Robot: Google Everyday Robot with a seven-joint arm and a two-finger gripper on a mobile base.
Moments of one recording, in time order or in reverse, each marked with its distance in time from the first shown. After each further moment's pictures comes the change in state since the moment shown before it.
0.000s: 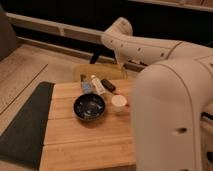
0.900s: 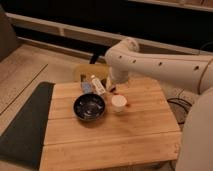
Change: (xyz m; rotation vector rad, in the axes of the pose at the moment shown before) arm 0.131 0.021 -0.024 -0.248 0.081 0.062
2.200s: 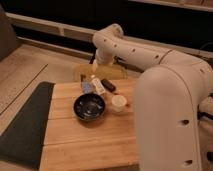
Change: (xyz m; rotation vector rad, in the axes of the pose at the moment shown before) arm -0.138 0.127 0.023 -0.195 -0.163 -0.386
